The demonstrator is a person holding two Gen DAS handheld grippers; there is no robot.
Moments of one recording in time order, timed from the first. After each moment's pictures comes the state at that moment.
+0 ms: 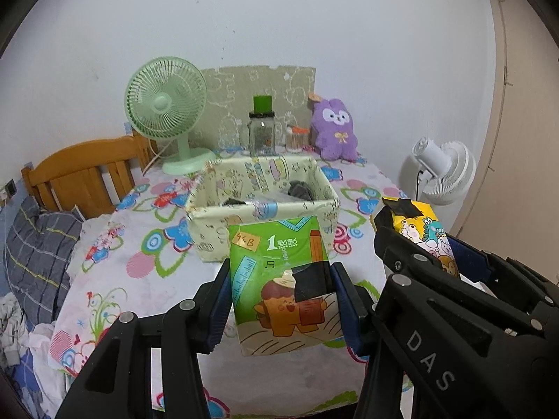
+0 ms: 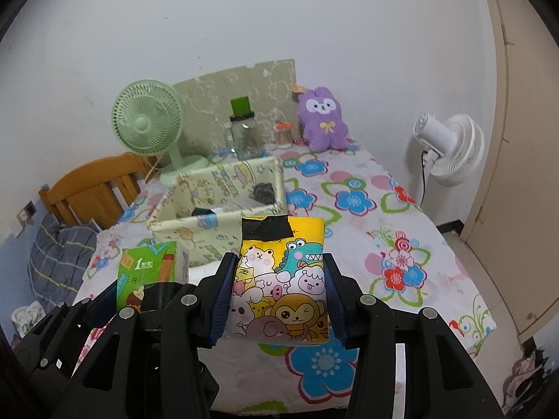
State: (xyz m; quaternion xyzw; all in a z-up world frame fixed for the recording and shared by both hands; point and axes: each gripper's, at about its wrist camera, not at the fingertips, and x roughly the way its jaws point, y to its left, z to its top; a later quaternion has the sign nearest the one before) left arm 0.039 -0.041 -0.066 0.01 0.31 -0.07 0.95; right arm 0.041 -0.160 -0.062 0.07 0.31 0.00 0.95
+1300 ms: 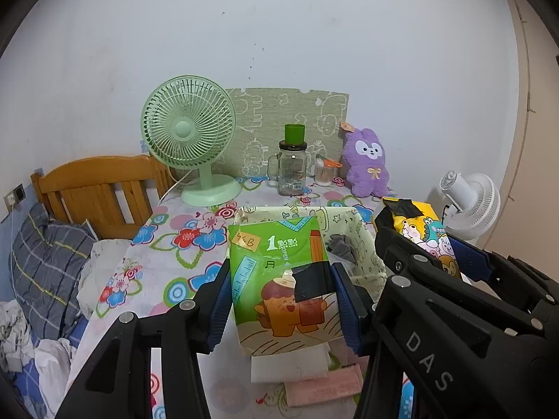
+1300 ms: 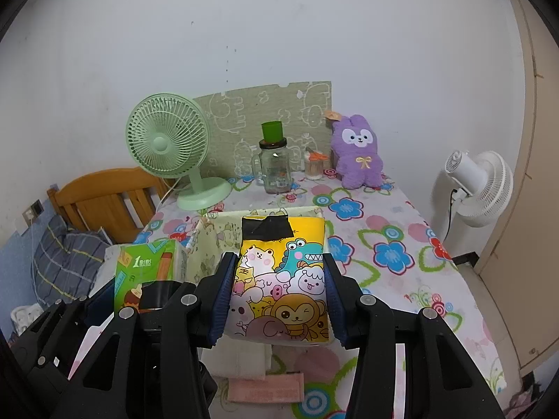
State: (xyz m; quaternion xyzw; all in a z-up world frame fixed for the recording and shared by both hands) left arm 0.106 -0.007 -0.035 0.00 0.28 -0.04 0.96; right arm 0.119 -0.120 -0.028 0.05 0.29 0.03 0.96
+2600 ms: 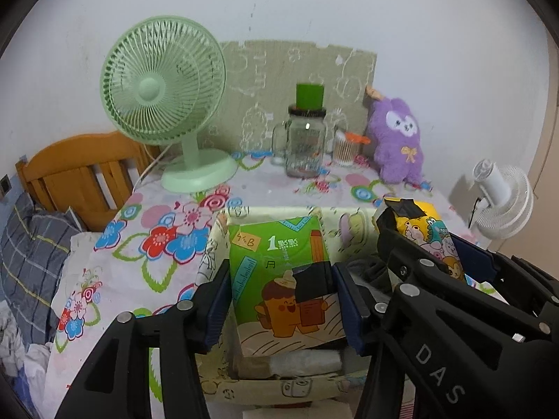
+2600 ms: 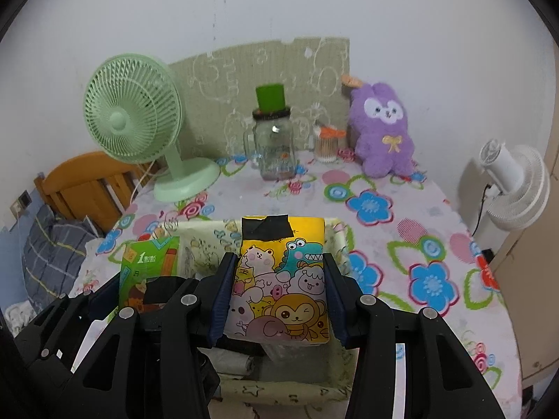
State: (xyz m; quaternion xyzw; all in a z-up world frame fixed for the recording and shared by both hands) left arm 0.234 -0.012 -0.090 0.00 0.35 -0.02 0.94; right arm 0.255 -0.121 -0.086 0.04 0.35 0.05 0.93
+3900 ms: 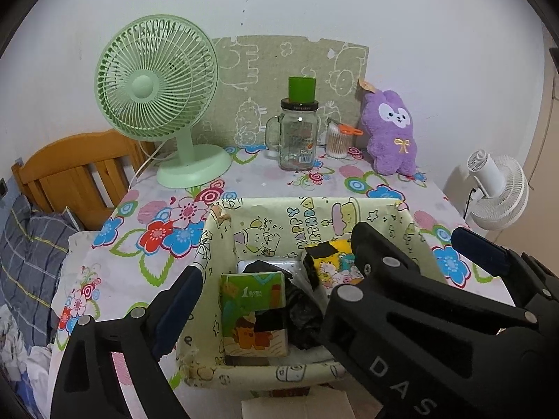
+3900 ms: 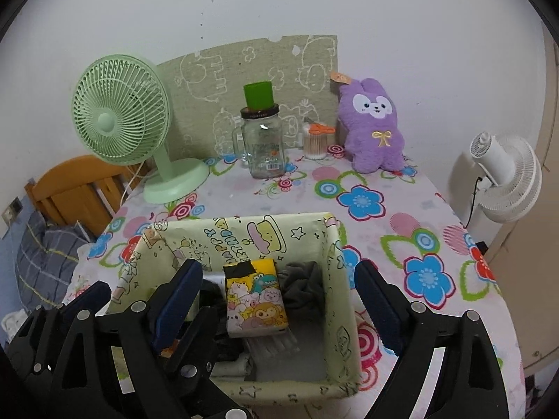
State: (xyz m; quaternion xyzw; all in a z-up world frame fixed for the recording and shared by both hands) left arm 0.224 -0.014 -0.085 0.00 0.35 -0.04 0.94; right arm 0.250 -0.124 -0.086 0.05 0.34 0.02 0.94
